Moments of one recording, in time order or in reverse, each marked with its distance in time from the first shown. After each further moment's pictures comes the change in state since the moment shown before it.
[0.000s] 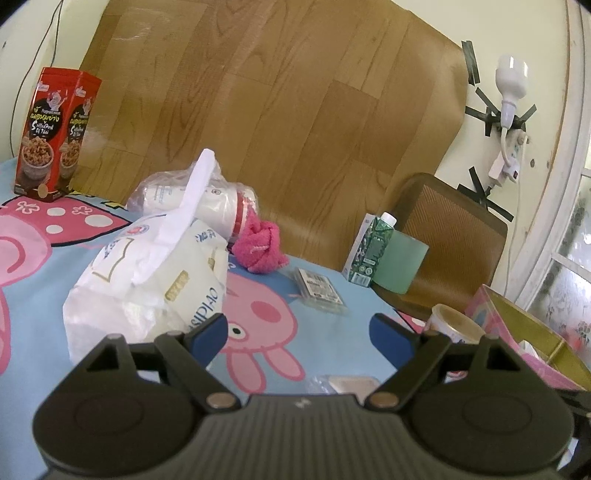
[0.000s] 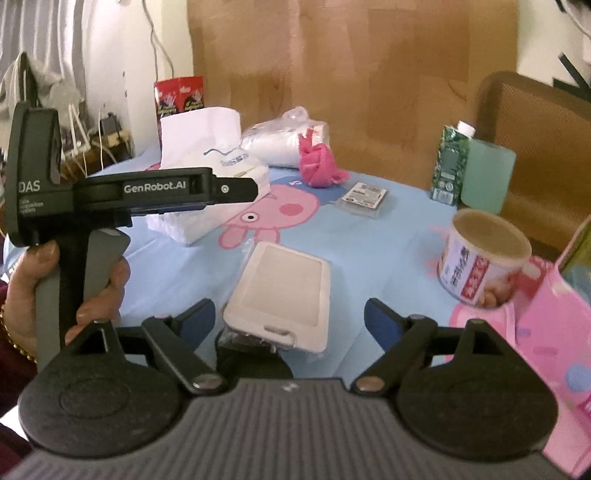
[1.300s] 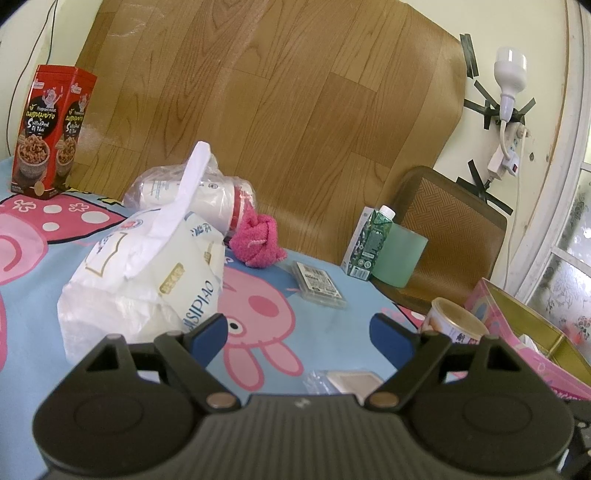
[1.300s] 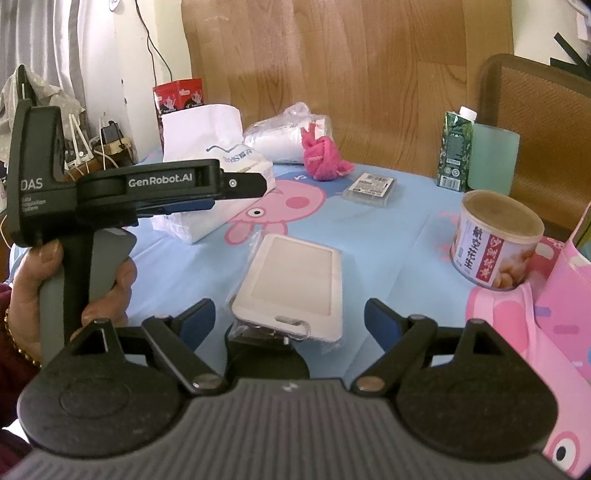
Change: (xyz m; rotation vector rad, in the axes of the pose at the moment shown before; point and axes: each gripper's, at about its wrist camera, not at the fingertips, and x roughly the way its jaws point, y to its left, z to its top) left arm 0.003 -0.001 -0.002 0.006 0.013 -0.002; right arm 0.001 0.001 -0.009 0.024 -0.007 0.025
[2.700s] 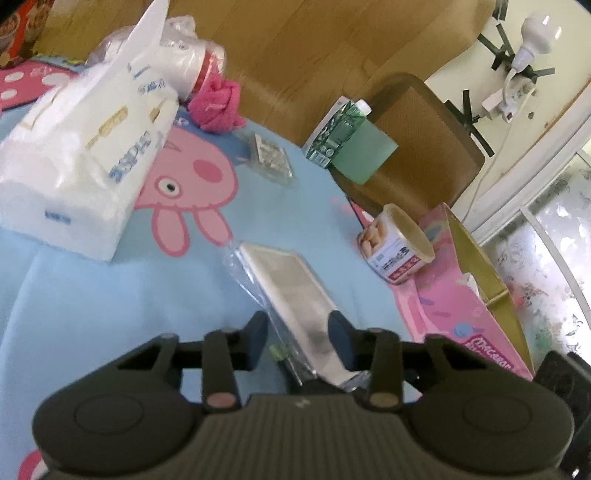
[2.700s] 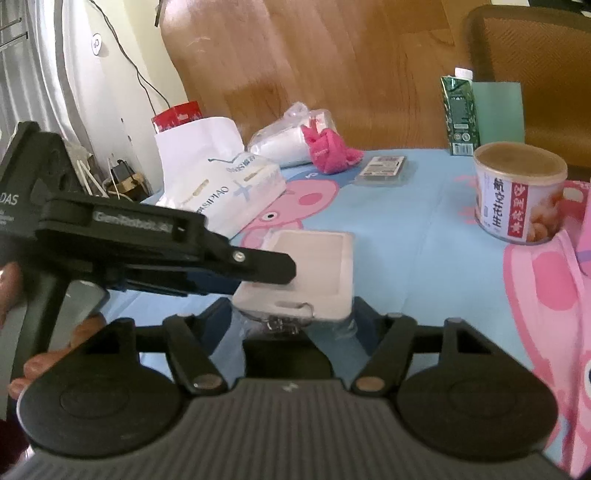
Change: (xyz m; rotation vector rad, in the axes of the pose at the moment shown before) left arm 0.007 -0.016 -0.005 -0.185 0.420 -0.159; right arm 0.007 -0.010 -0.013 0.157 -0.050 0.119
